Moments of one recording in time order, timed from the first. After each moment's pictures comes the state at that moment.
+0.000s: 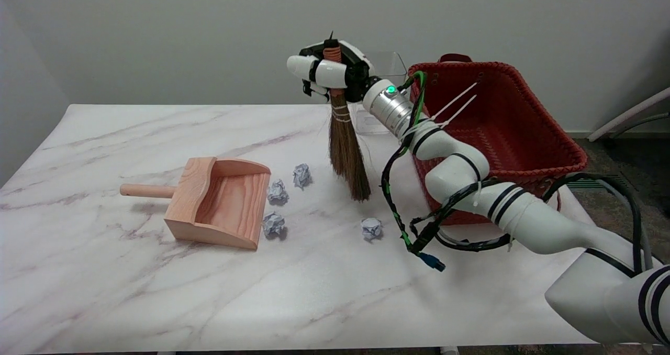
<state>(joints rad) 0.64 -1.16 -2.11 1.06 0.36 0.28 1.84</state>
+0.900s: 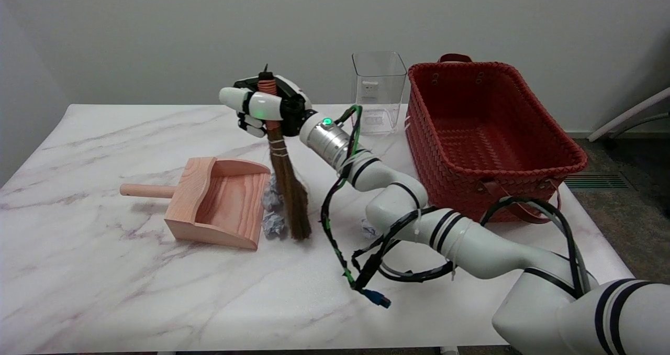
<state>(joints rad) 0.63 -1.43 -2.15 0.94 0.34 0.29 1.84</state>
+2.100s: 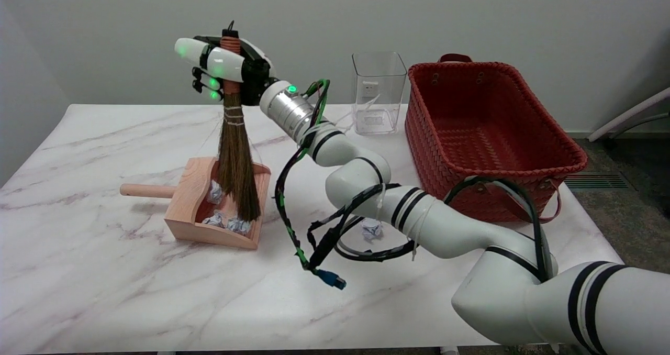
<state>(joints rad) 0.77 -1.59 -2.13 0.85 0.44 0.26 1.83</state>
